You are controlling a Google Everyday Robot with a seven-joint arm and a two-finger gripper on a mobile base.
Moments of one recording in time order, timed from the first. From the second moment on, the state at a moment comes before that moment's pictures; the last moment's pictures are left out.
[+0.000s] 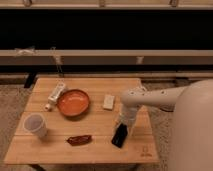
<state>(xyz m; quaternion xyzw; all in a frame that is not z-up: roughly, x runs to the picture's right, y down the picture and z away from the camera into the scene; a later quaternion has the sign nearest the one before) 0.098 0.235 0.809 -0.28 0.33 0.78 0.45</state>
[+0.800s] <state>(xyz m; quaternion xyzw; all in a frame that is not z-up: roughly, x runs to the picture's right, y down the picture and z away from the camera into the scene) 0.101 0.240 0.812 -0.28 0.34 0.78 0.45</state>
